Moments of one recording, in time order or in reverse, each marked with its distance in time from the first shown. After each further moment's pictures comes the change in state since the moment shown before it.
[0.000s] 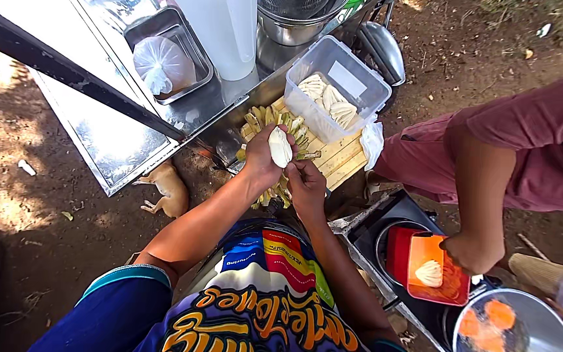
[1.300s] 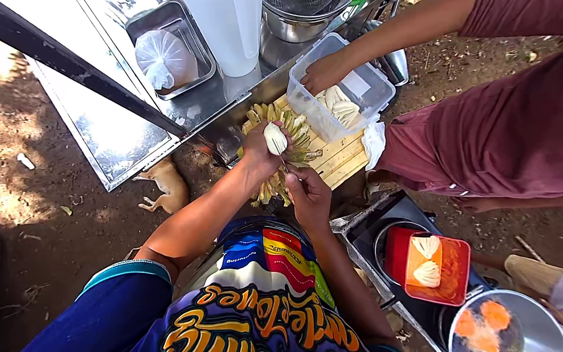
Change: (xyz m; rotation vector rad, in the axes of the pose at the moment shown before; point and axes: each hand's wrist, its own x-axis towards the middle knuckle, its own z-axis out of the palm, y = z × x) left_hand 0.011 0.011 0.000 0.012 0.168 -0.047; right_hand -0.017 -0.016 -0.005 -0.032 -0.094 -0.136
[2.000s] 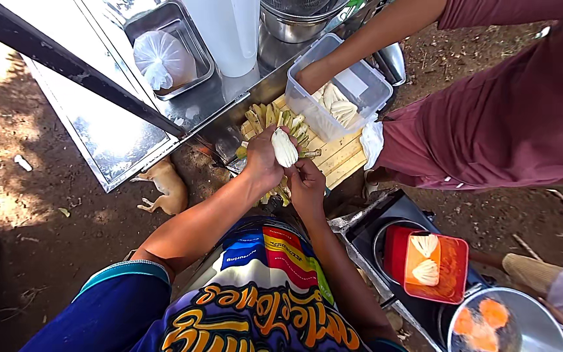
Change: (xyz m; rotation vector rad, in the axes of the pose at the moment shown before) left_hand -0.022 -0.016 0.002 0.016 -0.073 0.082; right_hand 0.016 0.015 0.005 -0.088 0.071 0.055
